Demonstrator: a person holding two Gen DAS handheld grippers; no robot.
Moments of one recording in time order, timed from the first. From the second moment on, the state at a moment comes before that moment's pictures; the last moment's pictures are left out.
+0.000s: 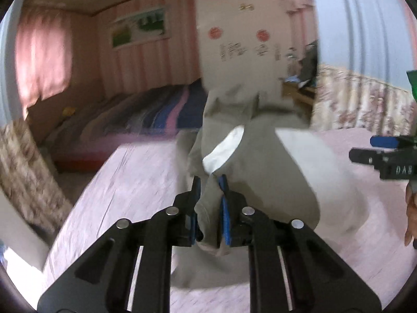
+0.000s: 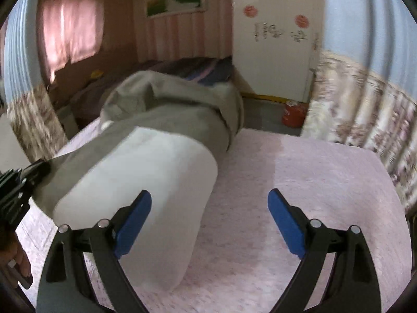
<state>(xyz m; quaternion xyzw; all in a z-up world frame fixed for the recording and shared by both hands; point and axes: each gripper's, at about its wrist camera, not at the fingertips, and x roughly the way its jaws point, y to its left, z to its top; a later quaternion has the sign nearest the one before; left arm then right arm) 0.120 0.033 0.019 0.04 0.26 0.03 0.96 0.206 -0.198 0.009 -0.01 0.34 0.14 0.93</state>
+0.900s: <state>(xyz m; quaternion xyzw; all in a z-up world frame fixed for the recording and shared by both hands) 0.160 0.094 0.068 0.00 0.31 0.02 0.95 0.239 -0.165 0.022 0.02 0.33 0.16 0.93</state>
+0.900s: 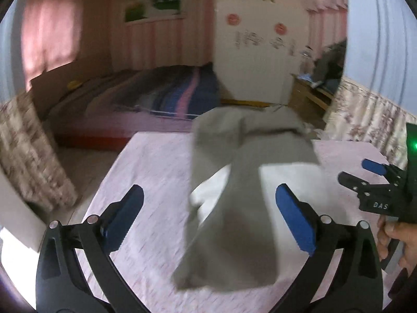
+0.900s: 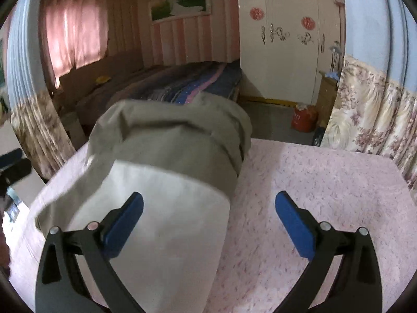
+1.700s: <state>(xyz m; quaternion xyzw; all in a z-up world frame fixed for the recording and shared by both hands) 0.234 0.054 -0.053 0.01 0.35 0.01 0.94 0.433 -0.121 -0.048 -0.01 0.38 0.12 0.92</state>
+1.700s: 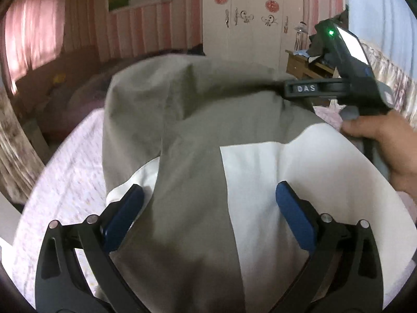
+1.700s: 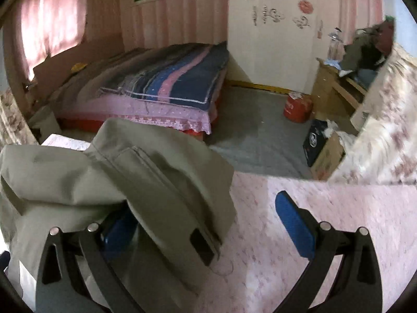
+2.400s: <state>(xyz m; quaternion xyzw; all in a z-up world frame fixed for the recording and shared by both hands) 0.186 0.103 -0.011 -0.03 0.36 0.01 0.93 0.238 -0.176 -0.048 0.11 0.46 0.23 0.85</state>
